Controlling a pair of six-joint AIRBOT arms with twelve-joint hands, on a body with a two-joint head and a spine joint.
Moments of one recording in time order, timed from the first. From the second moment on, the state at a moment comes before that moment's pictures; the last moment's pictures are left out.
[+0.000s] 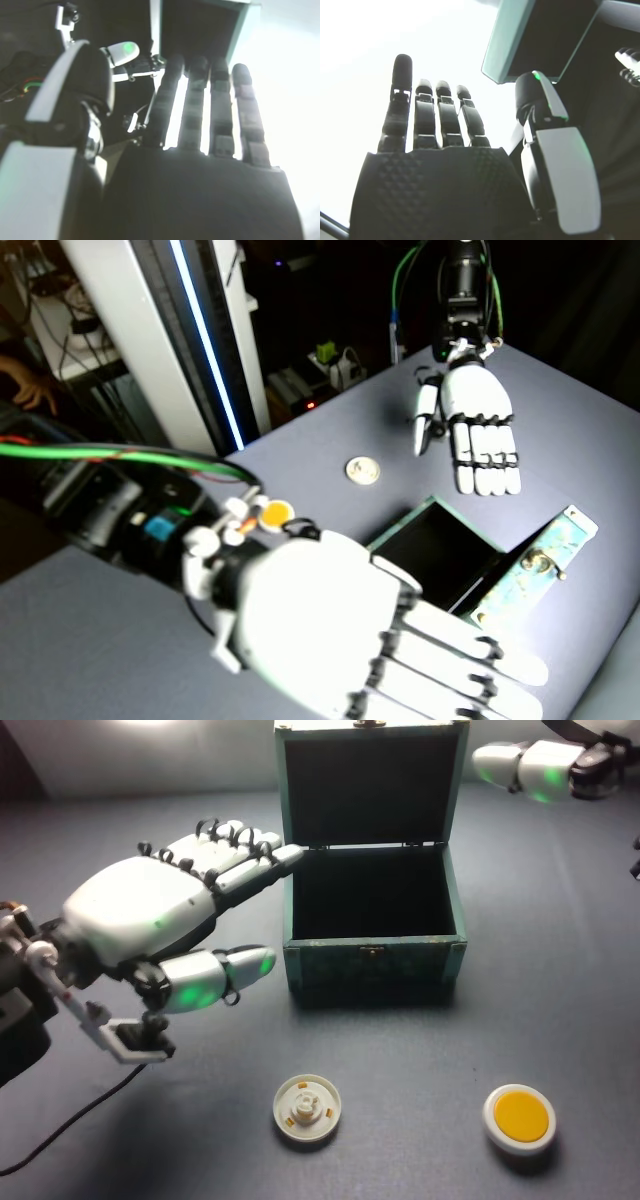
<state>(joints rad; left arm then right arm) 0.73 -1.13 1.25 0.05 -0.88 0.77 -0.35 -1.18 1.42 0.34 0.52 -1.15</state>
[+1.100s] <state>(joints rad) 0.70 -1.18 1.29 0.07 -0.82 0.74 -0.33 -1.26 1.43 0.29 0.45 -1.15</state>
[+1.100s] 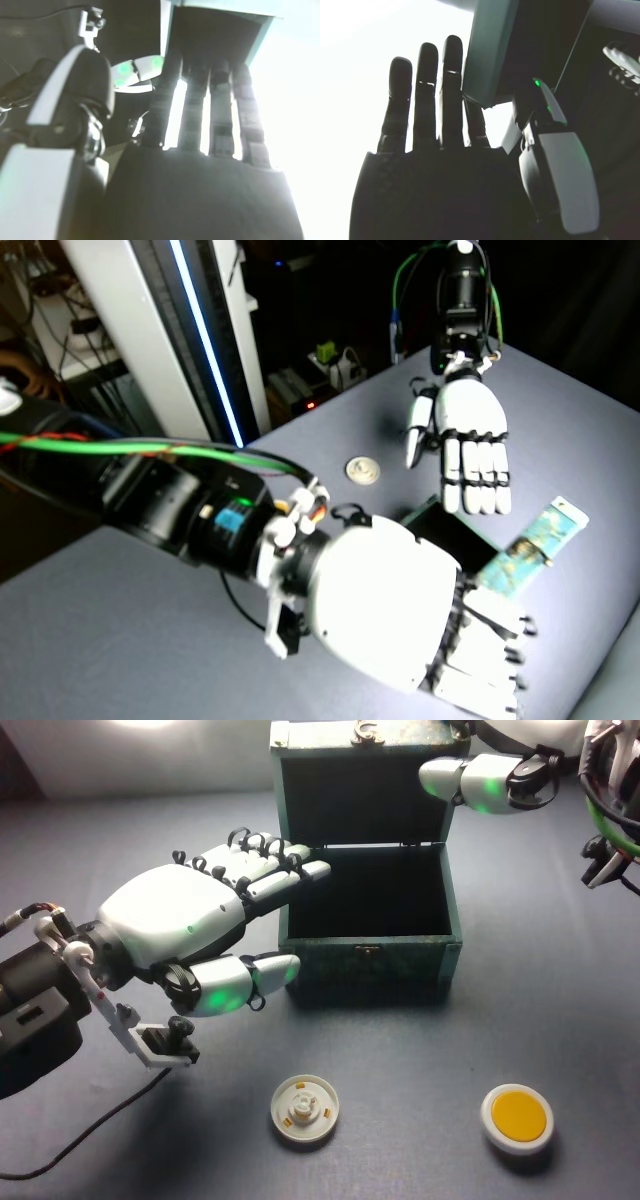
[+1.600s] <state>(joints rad) 0.71 -1.19 1.30 0.02 -0.82 0.73 -0.35 -1.21 1.33 0.27 0.48 -1.15</state>
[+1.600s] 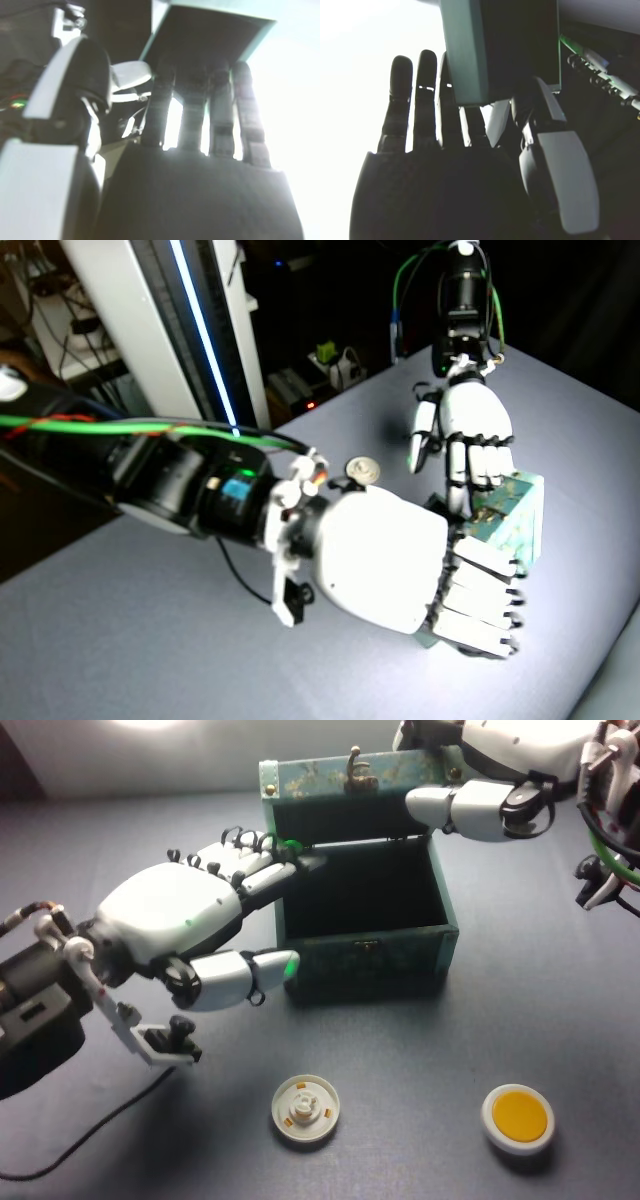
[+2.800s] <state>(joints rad) 0.92 -1.03 1.10 0.05 -1.11 0.71 -0.61 -1.00 1.08 0.18 0.76 -1.01</state>
